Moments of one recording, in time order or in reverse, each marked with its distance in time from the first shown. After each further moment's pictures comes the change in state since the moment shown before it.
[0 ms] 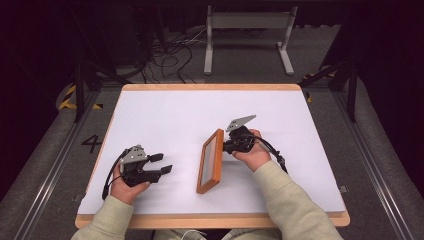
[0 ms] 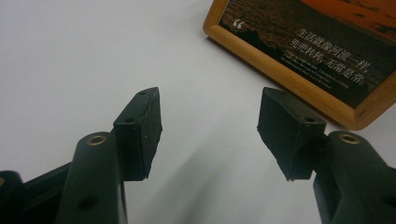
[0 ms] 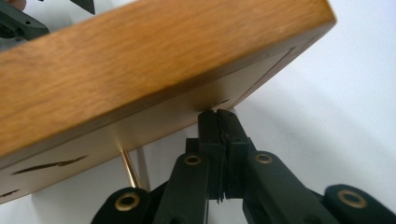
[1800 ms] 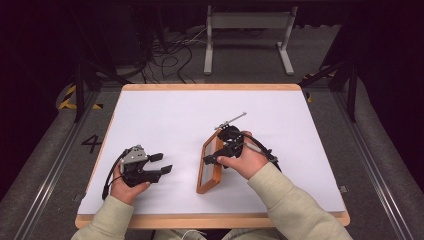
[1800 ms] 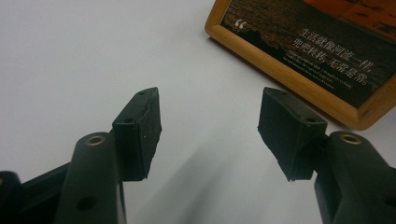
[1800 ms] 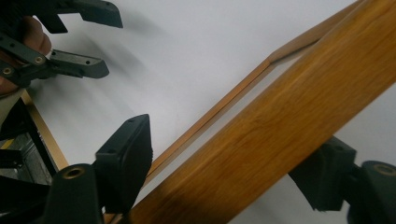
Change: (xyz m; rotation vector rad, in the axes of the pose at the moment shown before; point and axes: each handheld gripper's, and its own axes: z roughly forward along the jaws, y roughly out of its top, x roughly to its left) left arm -0.001 0.000 0.000 -0.001 0.010 0.002; right arm 0.057 0.037 -0.011 0.191 -0.056 0.337
